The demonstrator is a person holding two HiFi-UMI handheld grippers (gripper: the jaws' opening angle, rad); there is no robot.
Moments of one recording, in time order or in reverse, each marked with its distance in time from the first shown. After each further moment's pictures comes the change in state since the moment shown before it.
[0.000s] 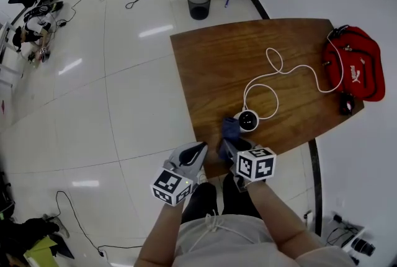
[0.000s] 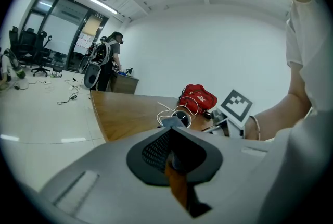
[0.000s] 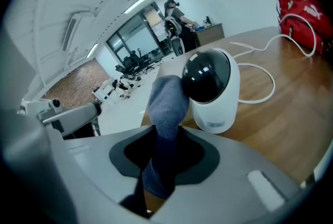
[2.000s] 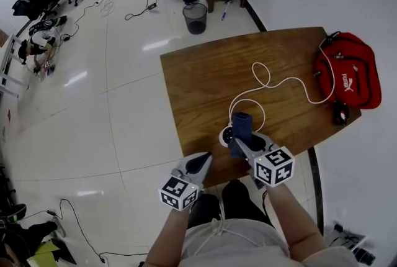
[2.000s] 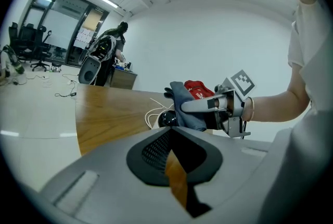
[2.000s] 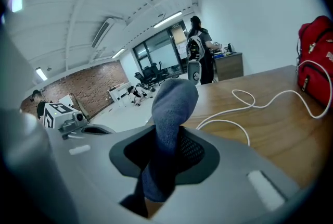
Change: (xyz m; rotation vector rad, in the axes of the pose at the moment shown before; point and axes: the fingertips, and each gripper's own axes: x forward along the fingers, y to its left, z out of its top) left arm 0.058 -0.036 0.000 -0.033 0.045 0.003; right arm -0.072 -0.041 0.094 -0.258 -0.180 0.128
